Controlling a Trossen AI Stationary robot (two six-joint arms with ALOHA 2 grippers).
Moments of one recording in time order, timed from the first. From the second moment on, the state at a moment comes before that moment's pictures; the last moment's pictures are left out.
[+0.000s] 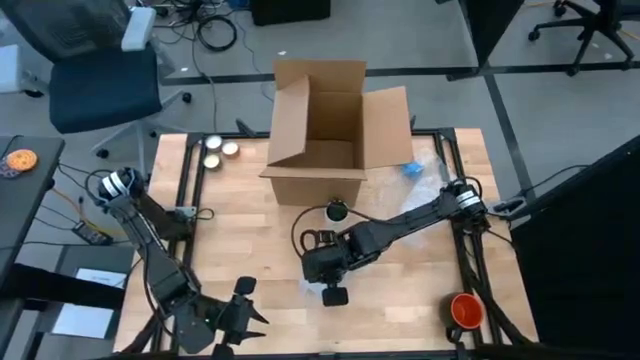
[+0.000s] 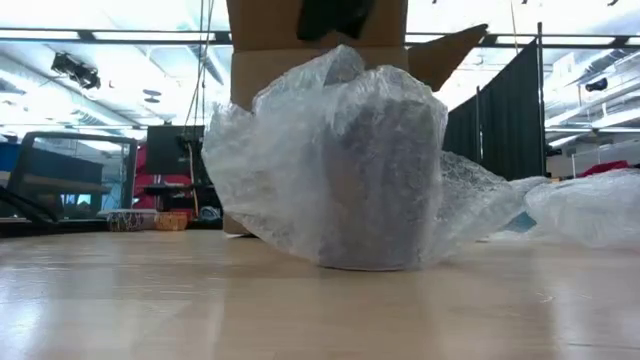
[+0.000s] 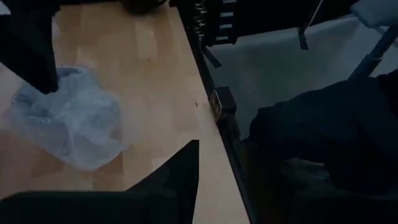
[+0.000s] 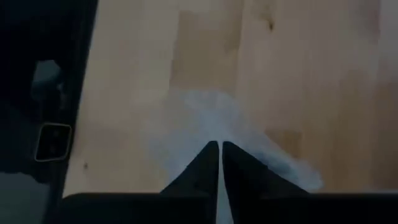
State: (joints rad) left arm -0.96 1.47 1.17 -0.38 -0.53 -0.51; right arm 0.36 2.05 1.92 -0.91 0.06 0.23
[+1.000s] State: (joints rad) left arm -0.96 1.47 1.17 -0.45 -0.59 -0.51; right arm 0.32 2.04 1.59 -0.83 0.03 0.19
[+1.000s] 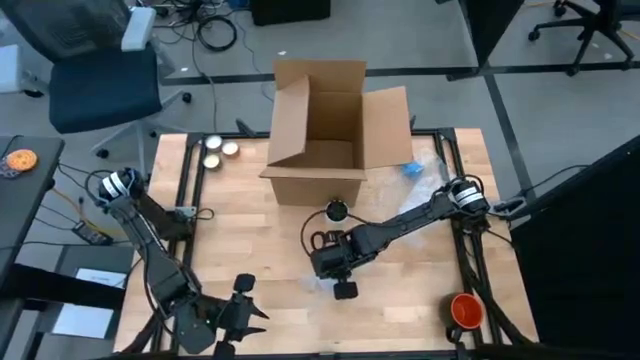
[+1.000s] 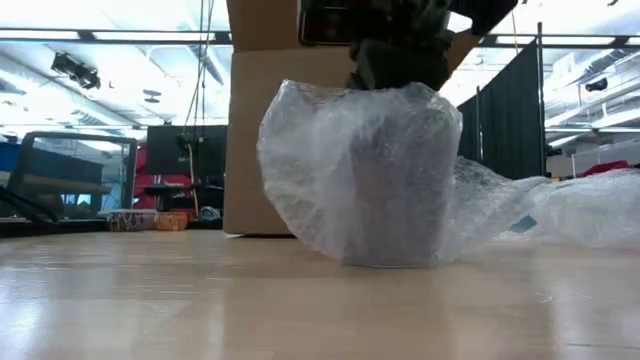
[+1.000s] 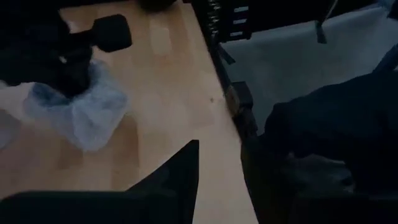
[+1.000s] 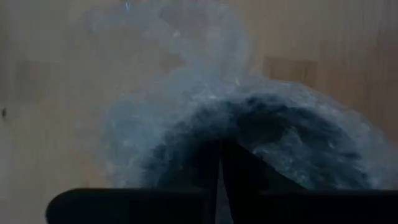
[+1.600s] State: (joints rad) left arm -0.96 1.47 1.17 -0.50 -0.64 -0.56; right arm 0.35 2.05 1.94 -1.27 0.18 0.26
